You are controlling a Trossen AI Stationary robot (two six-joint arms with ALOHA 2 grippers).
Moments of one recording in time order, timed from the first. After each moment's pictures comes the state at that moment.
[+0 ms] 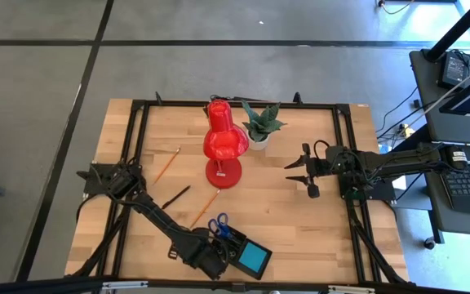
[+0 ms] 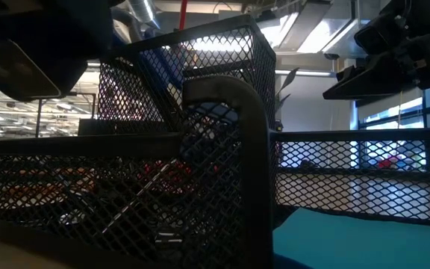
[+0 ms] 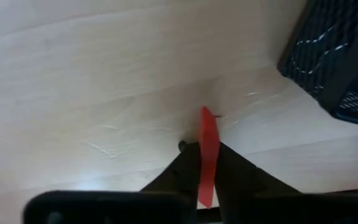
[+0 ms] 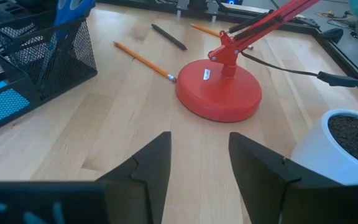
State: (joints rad) left arm -0.66 2.16 1.57 -0.88 0.15 -2.03; right arm -0.04 0.72 0.23 0.14 -0.08 -0.17
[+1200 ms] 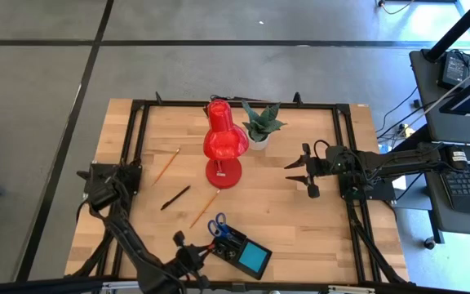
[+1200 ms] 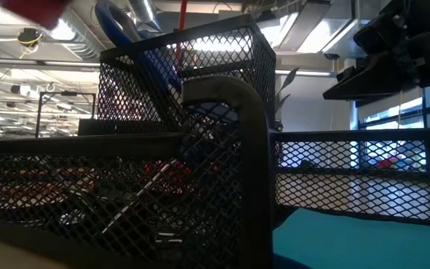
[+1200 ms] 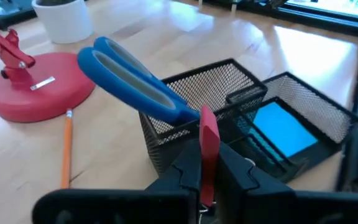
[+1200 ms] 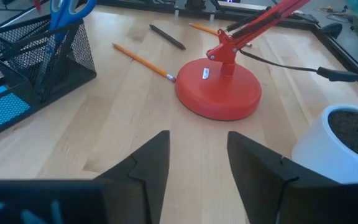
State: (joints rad) left arm -0.95 2.14 1.63 -0.99 -1.13 -1.57; right arm -0.04 0.72 0.23 0.14 -0.08 -0.13
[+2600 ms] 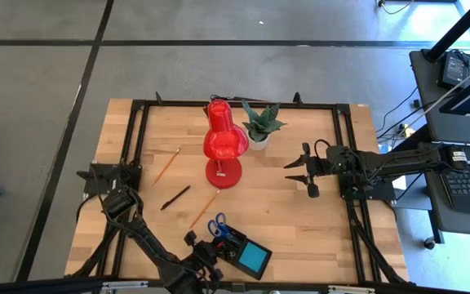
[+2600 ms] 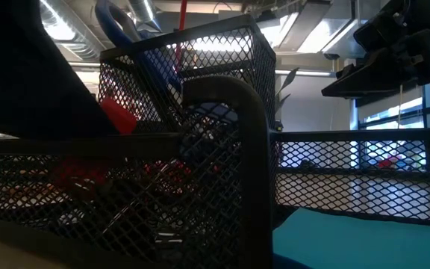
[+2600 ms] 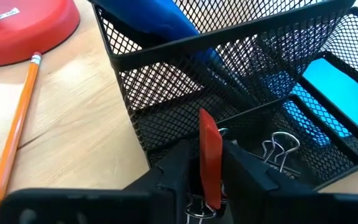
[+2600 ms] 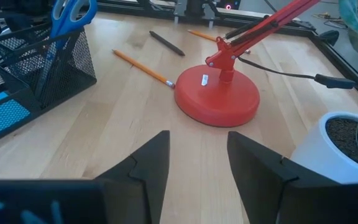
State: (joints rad) left arm -0.86 2.28 1.63 -0.83 -1.01 -1.56; right arm -0.04 0.72 0.23 0.16 -0.08 -0.13
